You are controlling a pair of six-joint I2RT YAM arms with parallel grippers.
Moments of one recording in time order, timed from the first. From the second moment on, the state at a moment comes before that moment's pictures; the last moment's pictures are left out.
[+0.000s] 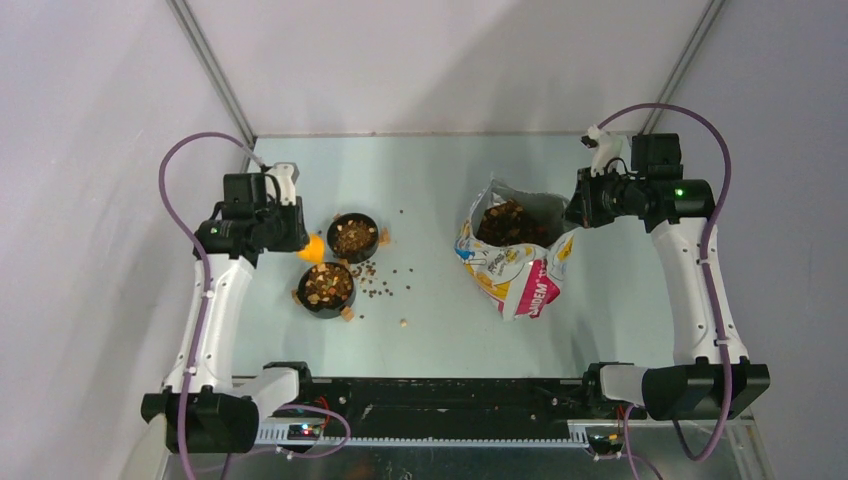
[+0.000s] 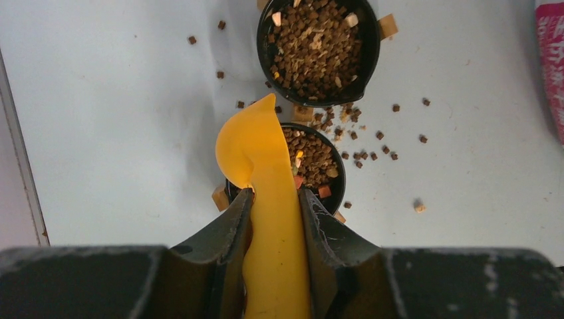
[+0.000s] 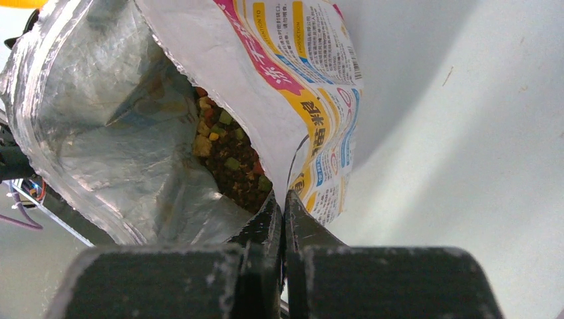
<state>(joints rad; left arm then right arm) 0.02 1.09 1.20 -0.94 0.15 0.03 0.01 1.27 1.47 -1.06 -0.53 -0.14</state>
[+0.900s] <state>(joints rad) -0.06 1.03 1.26 -1.04 0.22 0.04 -0.02 1.24 1.49 -1.05 -0.57 -0.14</state>
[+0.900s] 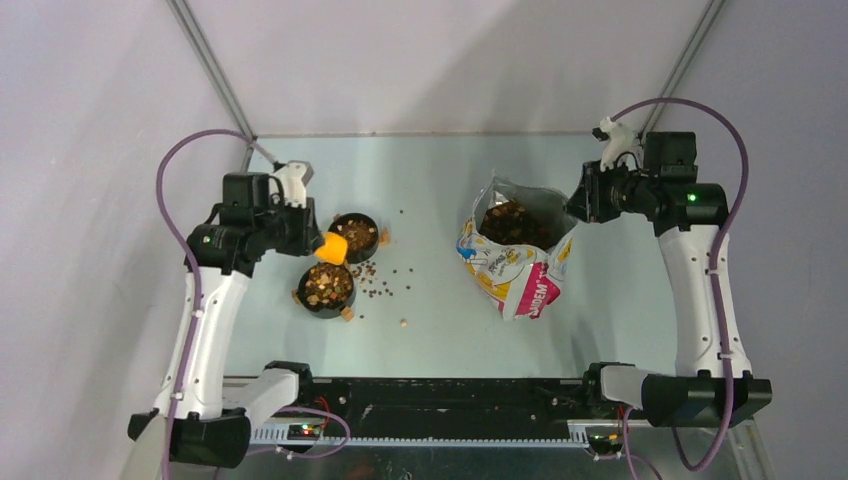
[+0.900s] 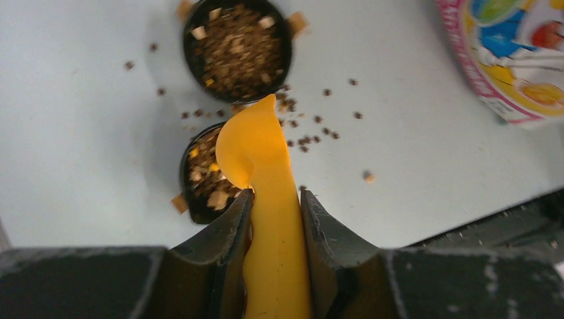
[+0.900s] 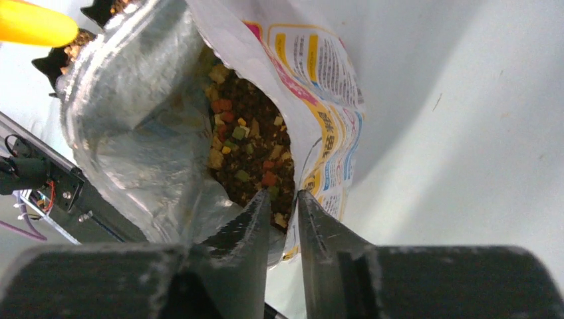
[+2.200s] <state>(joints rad) -0.41 1.72 1.25 -0.98 0.84 -0.06 -0.28 1.02 1.59 -1.06 -0.73 -0.09</state>
